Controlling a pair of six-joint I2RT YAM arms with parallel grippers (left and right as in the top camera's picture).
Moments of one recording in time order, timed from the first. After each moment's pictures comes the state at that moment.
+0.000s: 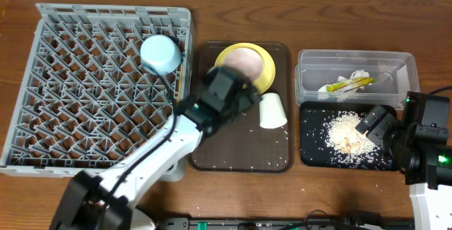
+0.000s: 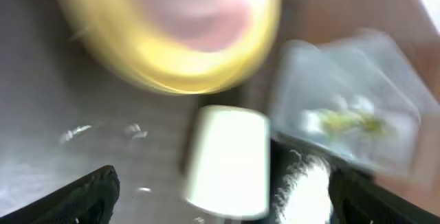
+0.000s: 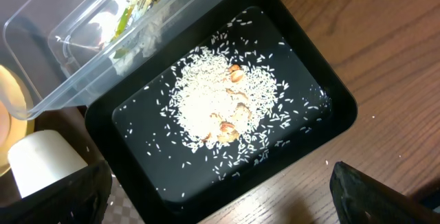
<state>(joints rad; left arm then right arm) -0.63 1.52 1.05 -0.40 0.07 -1.06 -0.14 0.96 1.00 -1.14 0.10 0.57</state>
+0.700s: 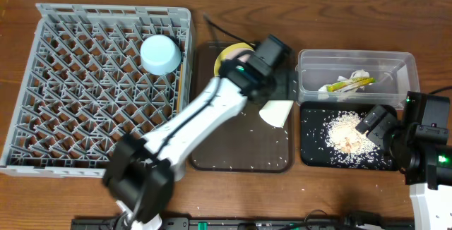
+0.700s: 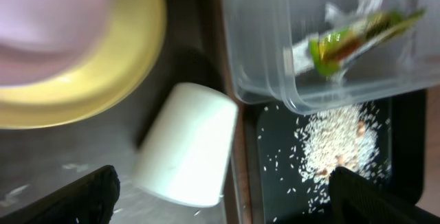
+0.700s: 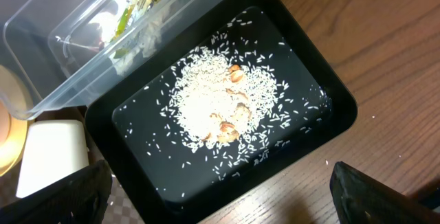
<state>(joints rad) -0.74 1.88 1.56 -0.72 0.13 -0.66 -0.14 0.96 1.00 -1.14 0.10 0.57</state>
